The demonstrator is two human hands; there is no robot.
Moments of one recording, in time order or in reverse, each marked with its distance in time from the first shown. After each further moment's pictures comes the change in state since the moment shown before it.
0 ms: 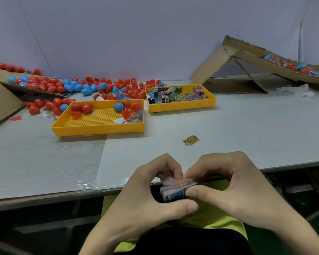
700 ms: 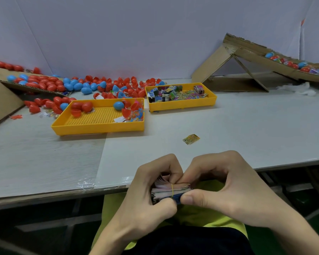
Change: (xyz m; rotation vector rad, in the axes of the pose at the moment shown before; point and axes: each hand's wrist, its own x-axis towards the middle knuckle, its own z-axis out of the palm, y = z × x) left_hand 0.001 -0.004 0.009 -0.102 0.043 0.204; right_hand 0.004 -0.007 0.002 0.091 -0.099 0.009
